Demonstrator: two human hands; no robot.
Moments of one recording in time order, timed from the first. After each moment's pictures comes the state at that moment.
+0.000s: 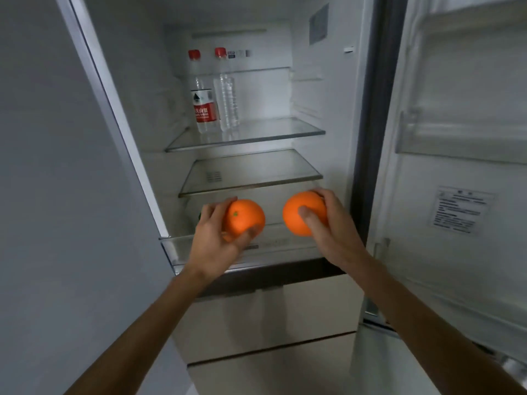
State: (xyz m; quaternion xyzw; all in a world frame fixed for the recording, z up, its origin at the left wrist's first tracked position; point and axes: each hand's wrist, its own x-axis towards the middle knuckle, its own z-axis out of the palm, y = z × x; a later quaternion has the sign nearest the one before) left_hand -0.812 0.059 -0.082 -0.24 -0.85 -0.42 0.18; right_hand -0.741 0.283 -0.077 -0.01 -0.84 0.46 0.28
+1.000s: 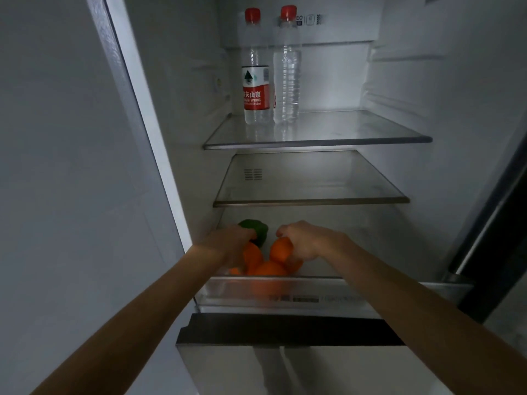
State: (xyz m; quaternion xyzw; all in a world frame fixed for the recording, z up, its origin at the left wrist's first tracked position) left_hand -0.997 0.015 -0.099 -0.24 -0.97 0.01 -0.10; right_hand -0.985 0.205 -0.099 0.10 -0.98 0.08 -0.14
